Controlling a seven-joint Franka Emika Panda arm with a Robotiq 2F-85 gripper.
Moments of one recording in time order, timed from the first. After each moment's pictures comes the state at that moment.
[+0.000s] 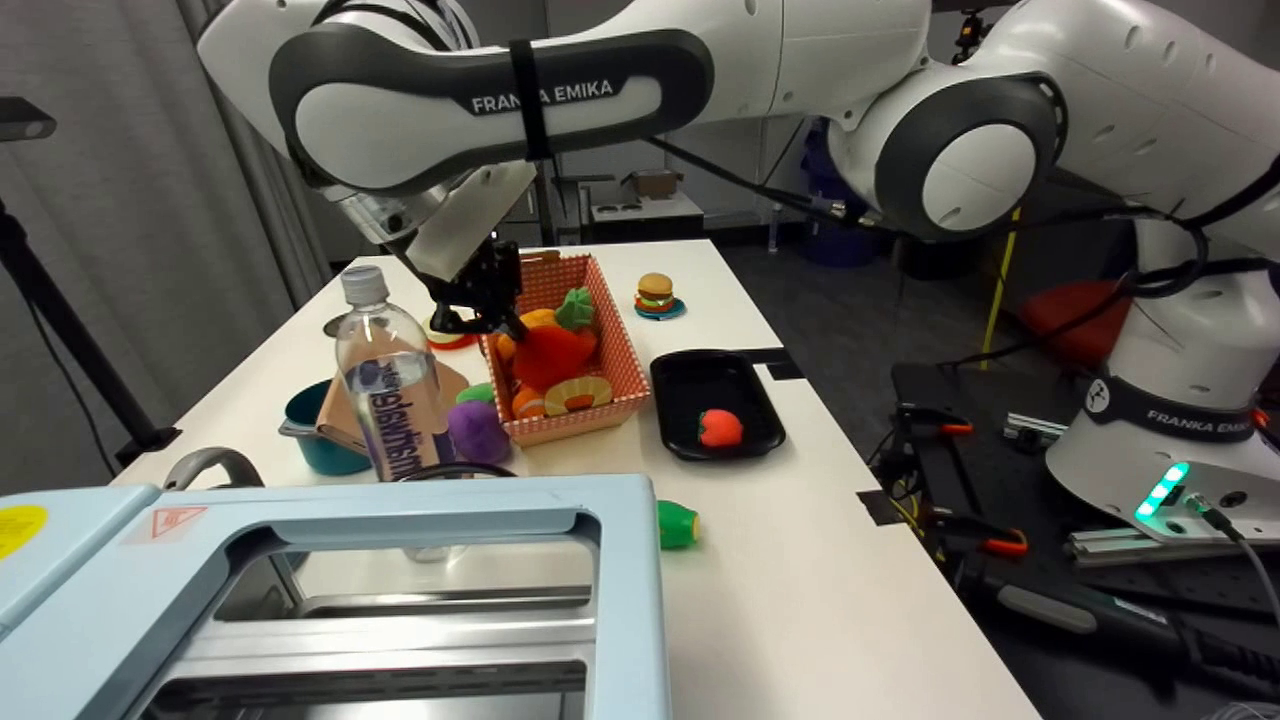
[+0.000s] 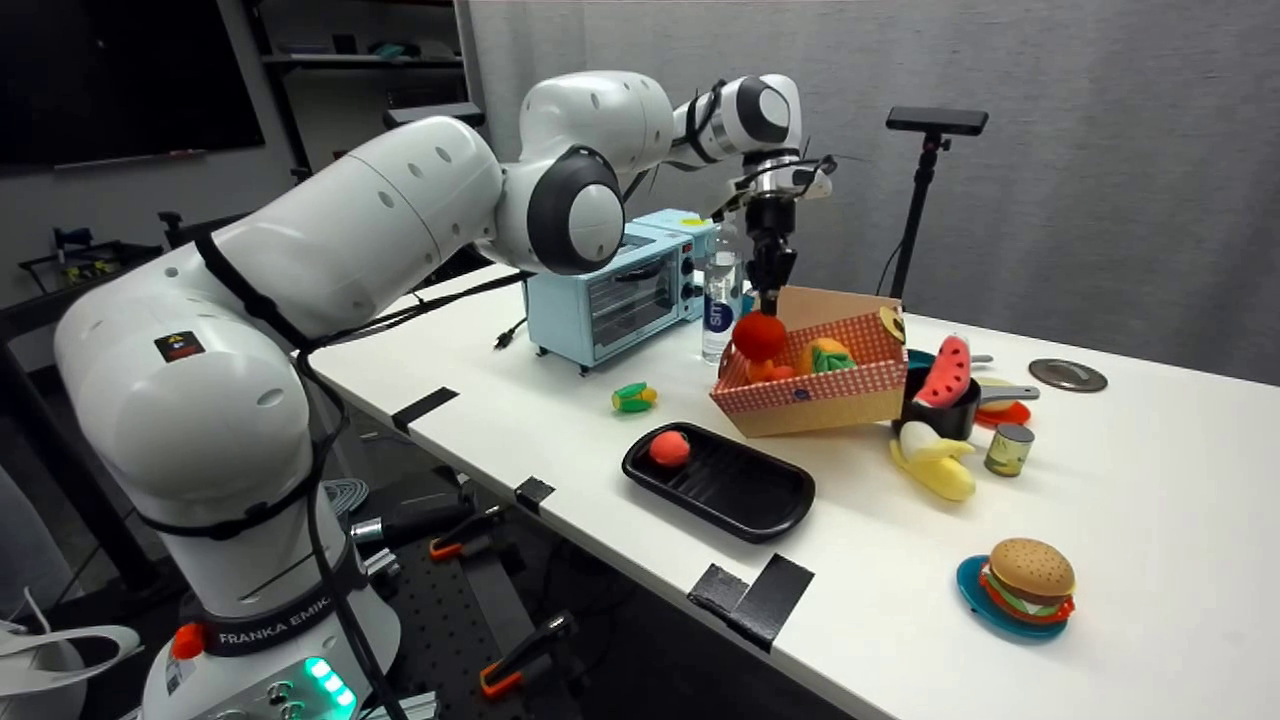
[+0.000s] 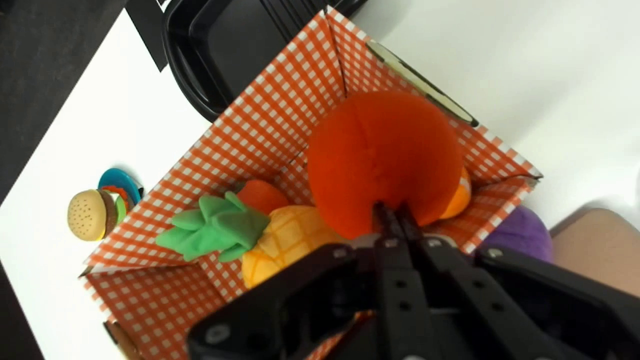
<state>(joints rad) 0.28 1.17 -0.10 -0.43 -0.25 1.22 0.55</state>
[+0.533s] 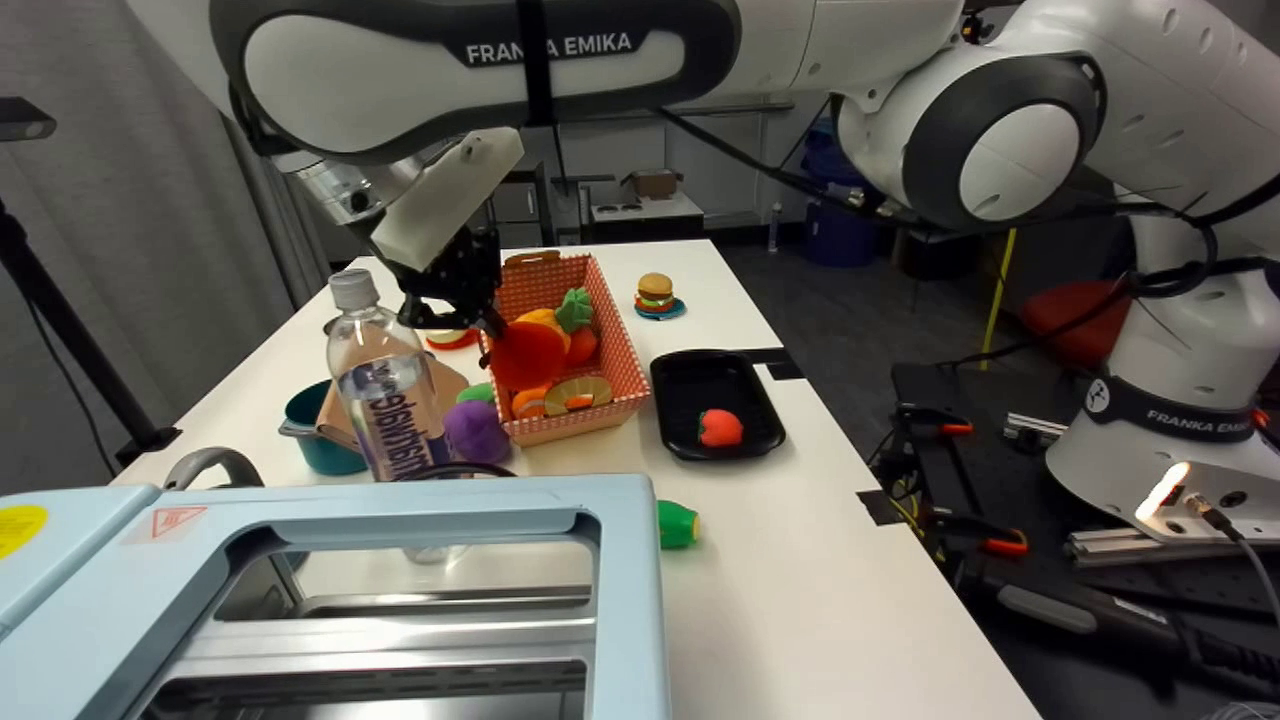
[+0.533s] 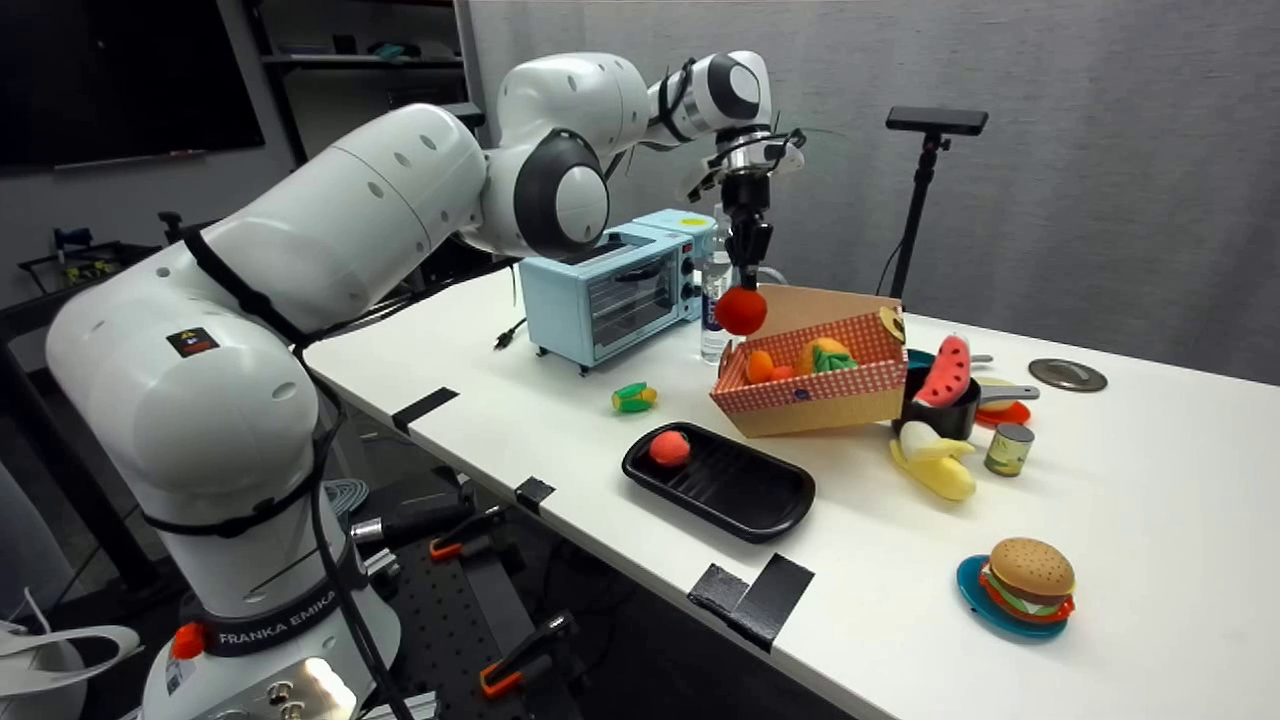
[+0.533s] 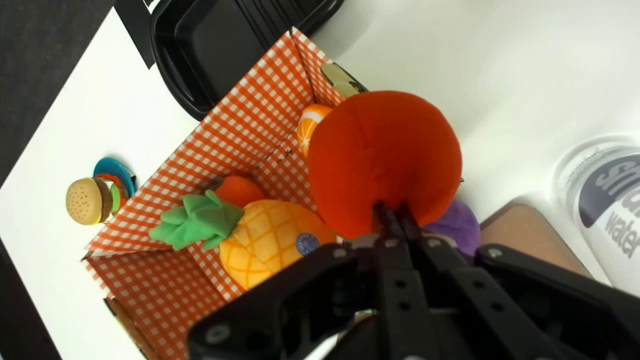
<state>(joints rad) 0.35 1.13 -0.11 -0.42 -0.25 1.22 0.58</state>
